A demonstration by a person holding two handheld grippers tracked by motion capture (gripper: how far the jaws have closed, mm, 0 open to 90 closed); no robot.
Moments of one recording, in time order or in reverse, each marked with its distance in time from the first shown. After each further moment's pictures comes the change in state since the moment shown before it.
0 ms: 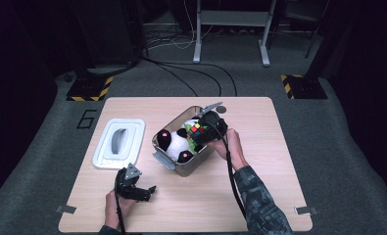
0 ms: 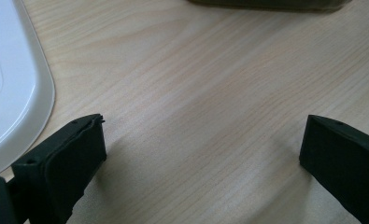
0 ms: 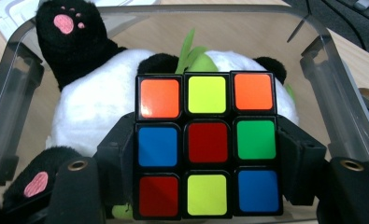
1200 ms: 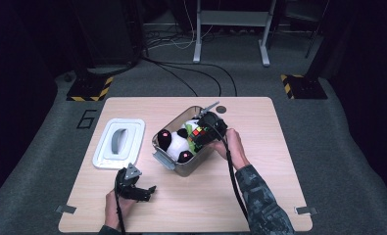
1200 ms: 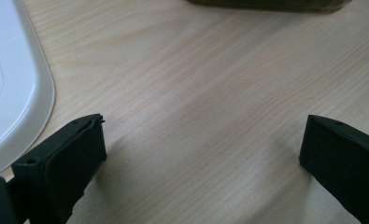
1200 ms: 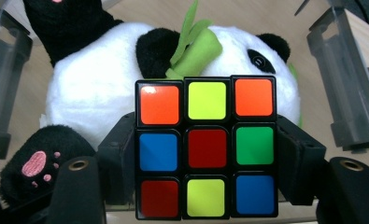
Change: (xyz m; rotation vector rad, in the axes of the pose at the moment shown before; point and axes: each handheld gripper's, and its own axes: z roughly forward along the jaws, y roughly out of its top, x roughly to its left) left arm 0.000 0.000 0.000 -0.001 0.000 -0.001; right arm 0.001 0.000 0.003 0.099 -0.016 -0.005
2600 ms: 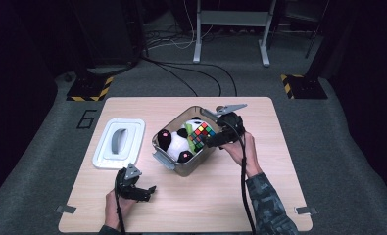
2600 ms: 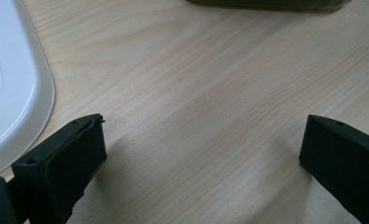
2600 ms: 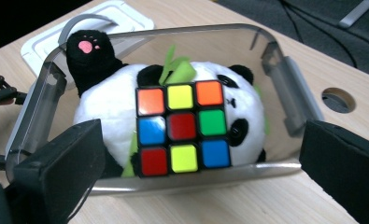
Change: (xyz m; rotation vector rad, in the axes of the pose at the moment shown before) left arm 0.000 0.000 0.000 0.001 0.001 0.005; right arm -0.018 -0.033 -0.050 -0.239 0.021 0.081
